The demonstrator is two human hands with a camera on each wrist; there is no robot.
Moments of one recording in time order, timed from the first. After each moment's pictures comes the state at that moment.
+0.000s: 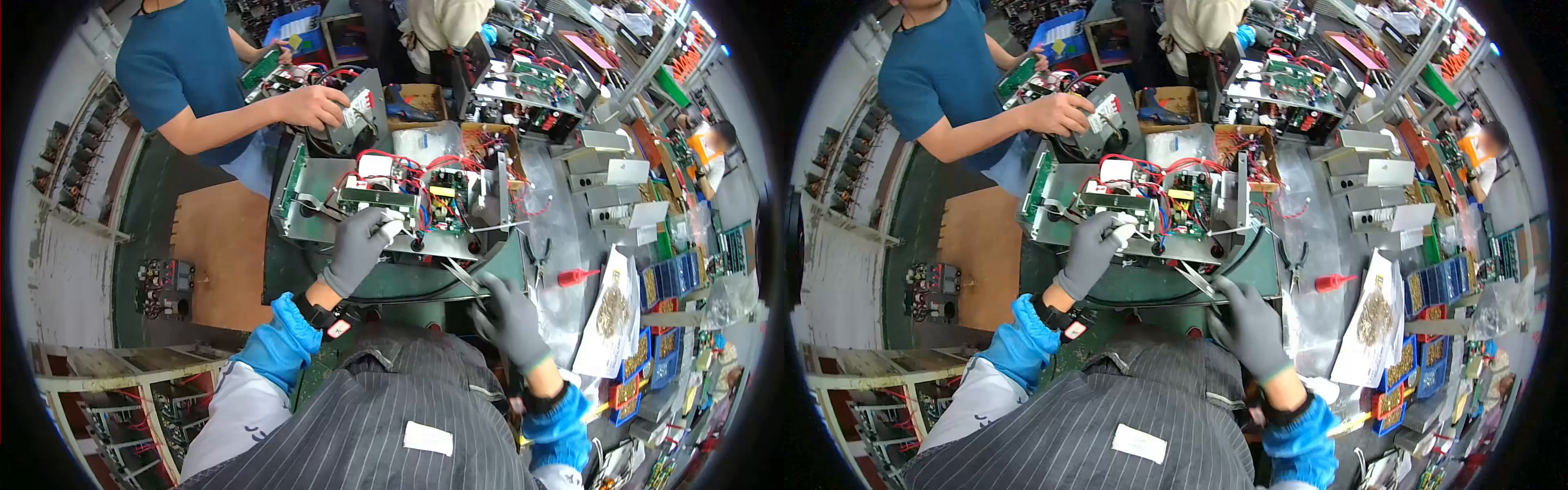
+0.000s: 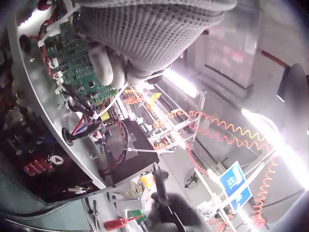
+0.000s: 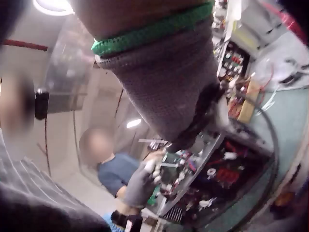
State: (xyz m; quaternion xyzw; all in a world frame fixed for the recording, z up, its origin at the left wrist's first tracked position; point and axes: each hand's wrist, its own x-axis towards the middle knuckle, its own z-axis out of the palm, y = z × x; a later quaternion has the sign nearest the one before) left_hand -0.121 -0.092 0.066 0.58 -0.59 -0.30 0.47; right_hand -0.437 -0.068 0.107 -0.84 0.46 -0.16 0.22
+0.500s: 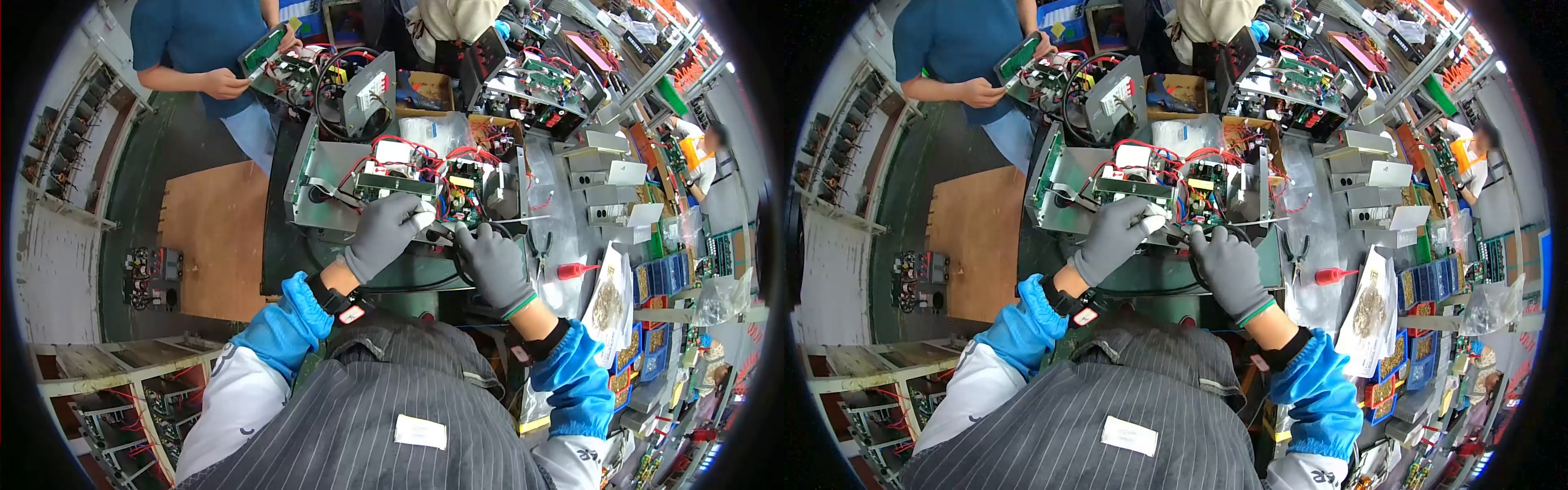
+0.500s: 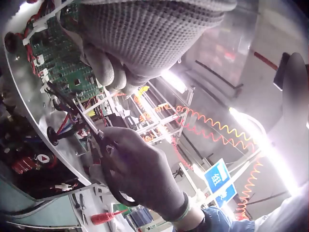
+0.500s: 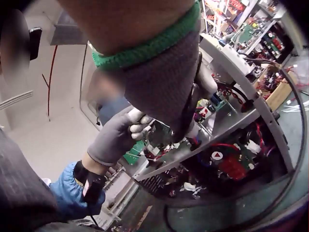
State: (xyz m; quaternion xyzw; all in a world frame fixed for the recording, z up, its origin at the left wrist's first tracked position) left_hand -0.118 -0.098 0.080 0.55 -0.66 -0.24 0.45; right_hand -0.349 -0.123 0.086 -0.92 0.37 -0.06 -0.12
